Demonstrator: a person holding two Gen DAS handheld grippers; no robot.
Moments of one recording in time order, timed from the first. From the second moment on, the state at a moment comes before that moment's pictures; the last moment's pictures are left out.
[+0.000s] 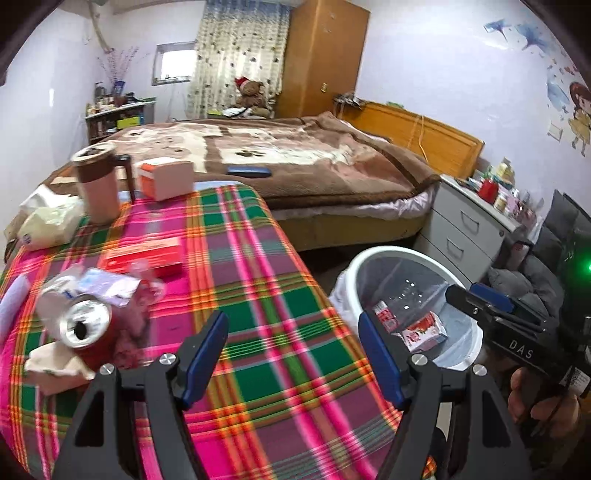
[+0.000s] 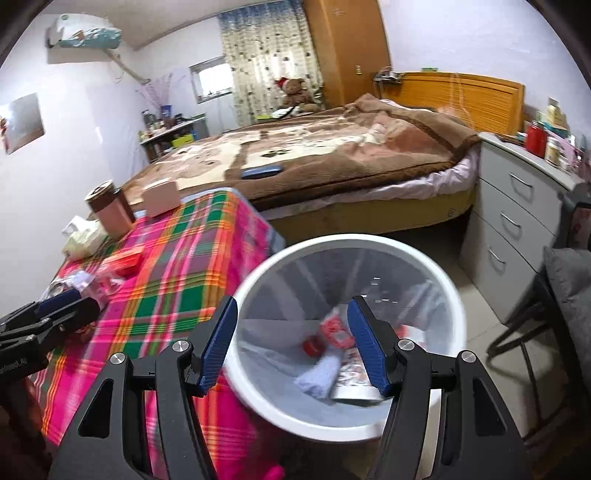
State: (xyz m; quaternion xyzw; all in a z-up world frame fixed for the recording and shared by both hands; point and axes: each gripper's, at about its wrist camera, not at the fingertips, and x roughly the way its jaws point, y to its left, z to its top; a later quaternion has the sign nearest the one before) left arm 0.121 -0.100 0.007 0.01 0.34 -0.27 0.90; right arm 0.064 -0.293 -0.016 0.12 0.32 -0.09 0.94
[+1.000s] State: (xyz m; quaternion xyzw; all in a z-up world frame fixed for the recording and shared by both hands) left arm 0.147 0.103 -0.030 -0.04 0.36 -0.11 0.93; right arm 0.117 -0.136 -0.020 0.07 0.32 0.10 0.94
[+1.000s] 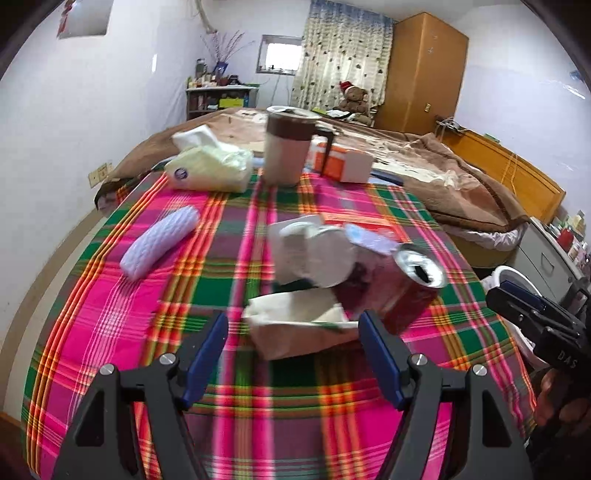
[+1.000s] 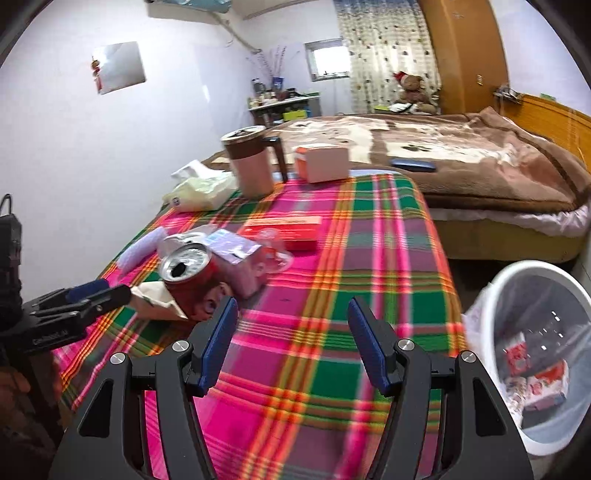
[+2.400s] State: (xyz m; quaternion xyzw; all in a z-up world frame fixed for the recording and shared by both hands) left arm 0.160 0.108 -0.073 -0.01 0.42 -0.22 0.88; right arm 0.147 -0.083 -0.030 0.08 0.33 0.13 0.93
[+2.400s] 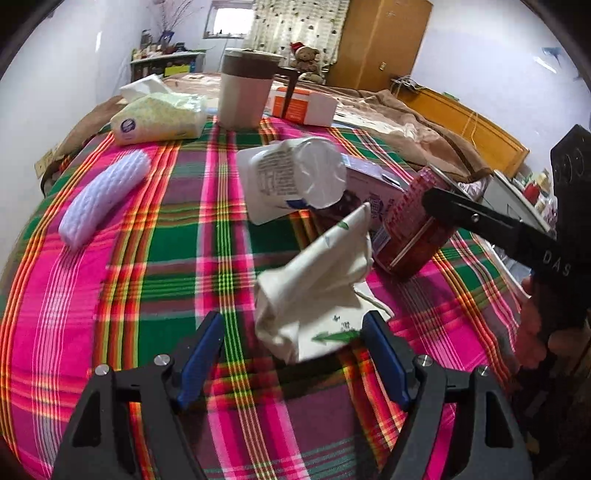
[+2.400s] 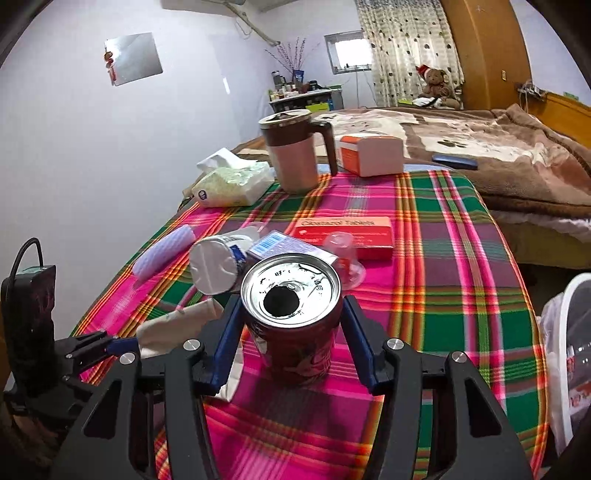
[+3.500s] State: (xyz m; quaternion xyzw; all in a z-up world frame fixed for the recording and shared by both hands) left arm 0.171 0.071 -0.074 -0.02 0.44 -0.29 0.85; right arm 0.129 -0.136 -0.033 0.11 0.33 0.10 0.93
